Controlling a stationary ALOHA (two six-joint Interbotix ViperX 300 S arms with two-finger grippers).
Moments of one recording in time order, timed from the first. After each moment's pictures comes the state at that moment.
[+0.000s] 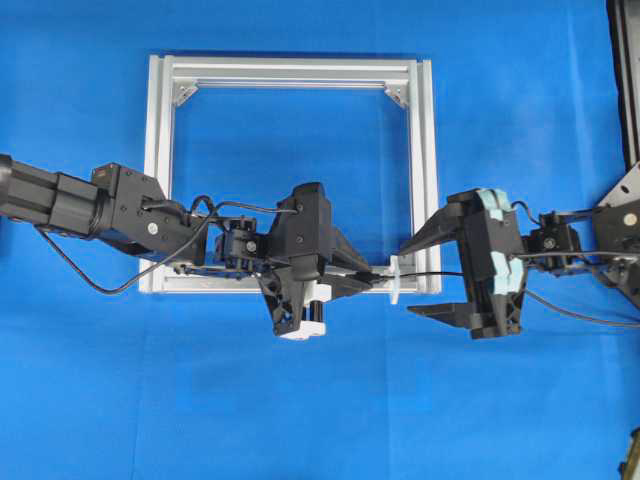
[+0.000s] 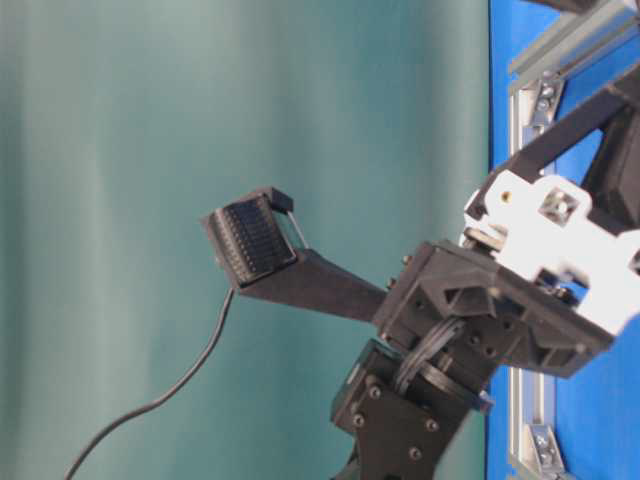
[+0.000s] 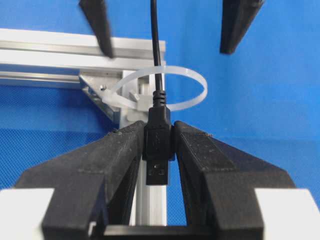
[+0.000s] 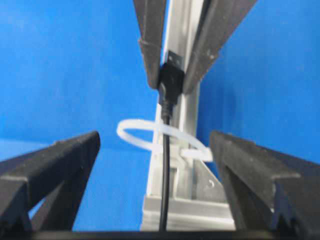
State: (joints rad) left arm -0.11 0.33 0.48 -0.08 -0.36 -0.08; right arm 0.20 -0.25 1.07 0.19 -0.26 0.05
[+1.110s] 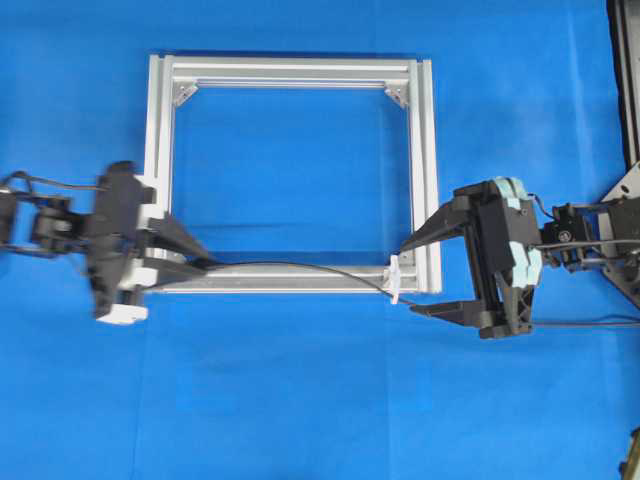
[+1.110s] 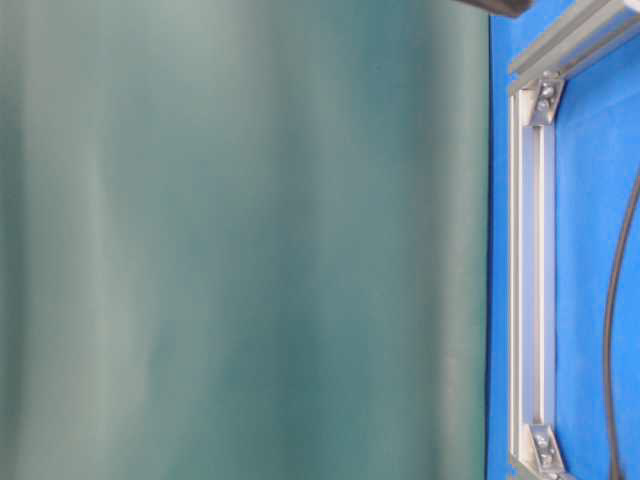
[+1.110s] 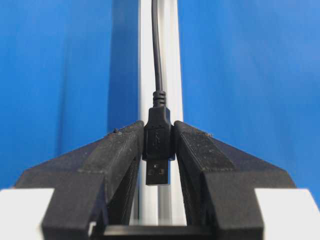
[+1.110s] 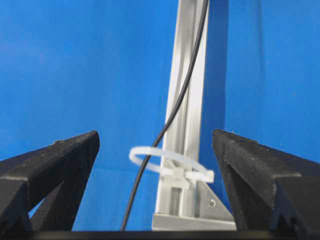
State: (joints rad) left arm -0.15 -0.23 1.15 -0.08 -0.40 -0.11; right arm 0.20 -0.35 1.04 0.19 -0.19 0.06
